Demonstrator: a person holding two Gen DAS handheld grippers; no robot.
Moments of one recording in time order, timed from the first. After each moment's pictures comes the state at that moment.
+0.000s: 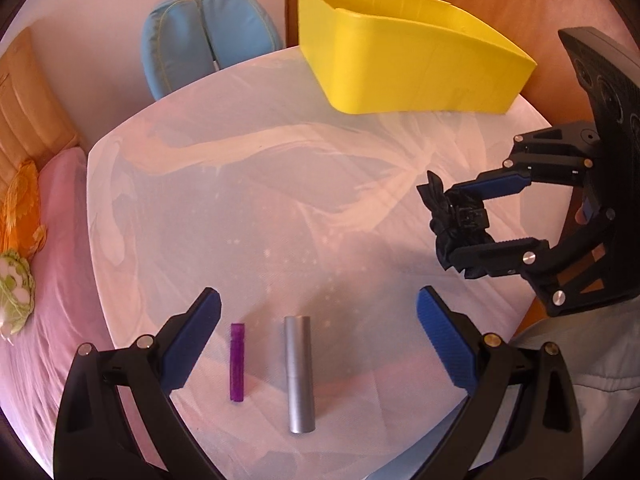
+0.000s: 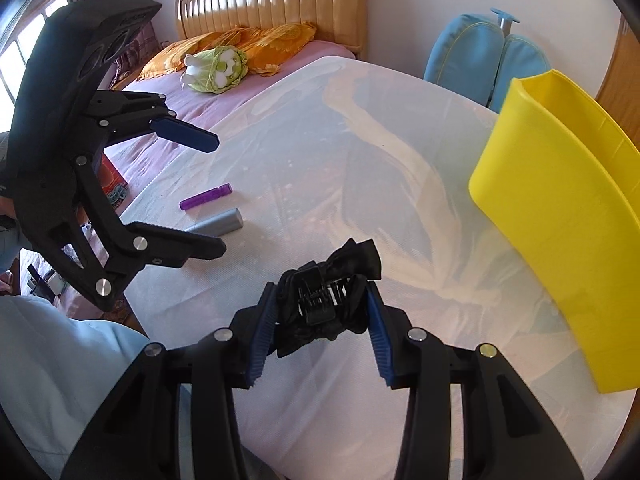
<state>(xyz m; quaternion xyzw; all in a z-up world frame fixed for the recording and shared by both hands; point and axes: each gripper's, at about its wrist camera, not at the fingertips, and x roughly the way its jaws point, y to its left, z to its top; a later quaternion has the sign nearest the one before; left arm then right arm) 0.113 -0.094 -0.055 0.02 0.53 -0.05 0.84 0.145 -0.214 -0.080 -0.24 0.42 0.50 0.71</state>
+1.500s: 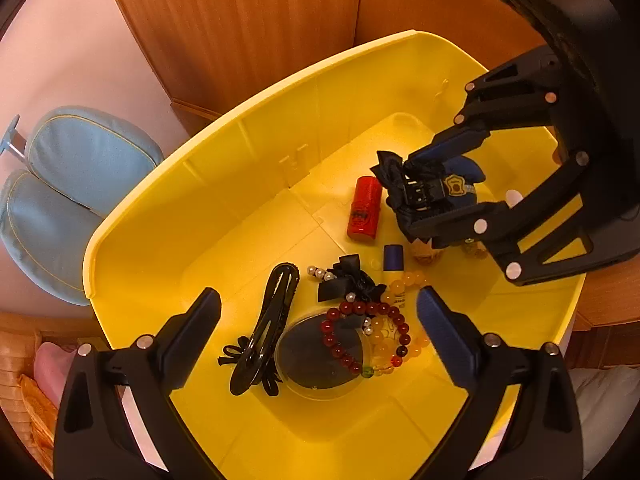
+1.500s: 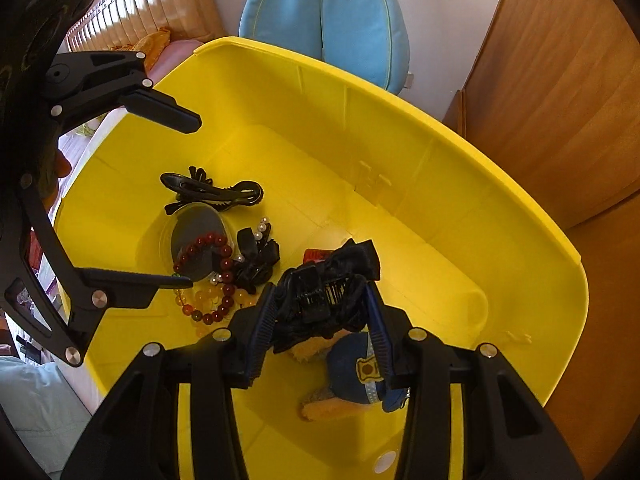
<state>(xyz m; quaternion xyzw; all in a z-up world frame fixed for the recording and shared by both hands) 0.465 -0.206 -0.022 0.15 0.57 -0.20 0.78 0.473 -0.317 -0.046 -0.22 0.53 0.37 0.73</state>
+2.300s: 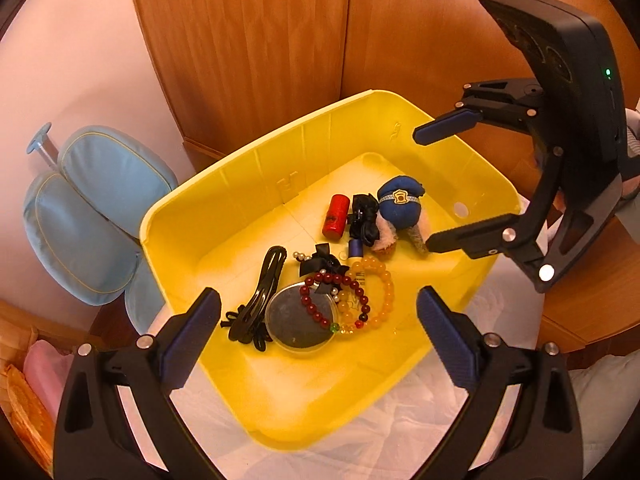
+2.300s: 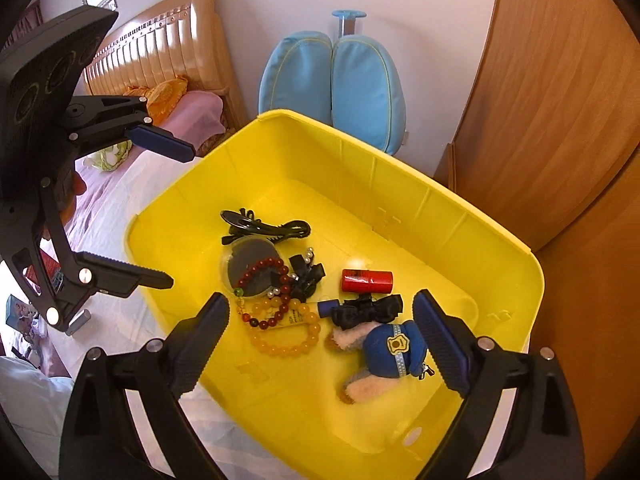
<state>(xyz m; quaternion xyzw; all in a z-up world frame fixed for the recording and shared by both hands) 0.374 -0.175 0.045 0.12 0.49 -0.21 0.84 0.404 -0.330 0.017 -0.18 0.43 0.39 0.79</state>
